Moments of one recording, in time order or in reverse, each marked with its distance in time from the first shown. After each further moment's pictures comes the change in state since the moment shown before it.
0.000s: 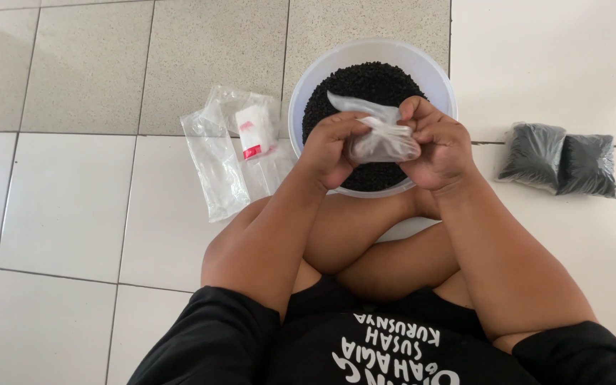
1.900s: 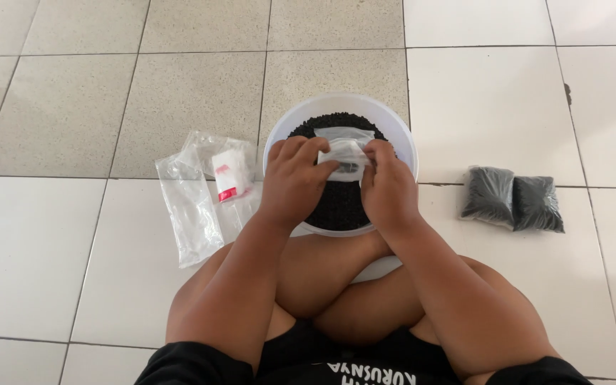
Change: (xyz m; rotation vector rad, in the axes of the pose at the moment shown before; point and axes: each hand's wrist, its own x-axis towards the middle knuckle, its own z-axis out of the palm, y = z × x) left_hand -0.062 0.064 0.048 1.852 0.090 1.546; right_hand -0.010 0.011 0.041 -1.756 0.430 -0.335
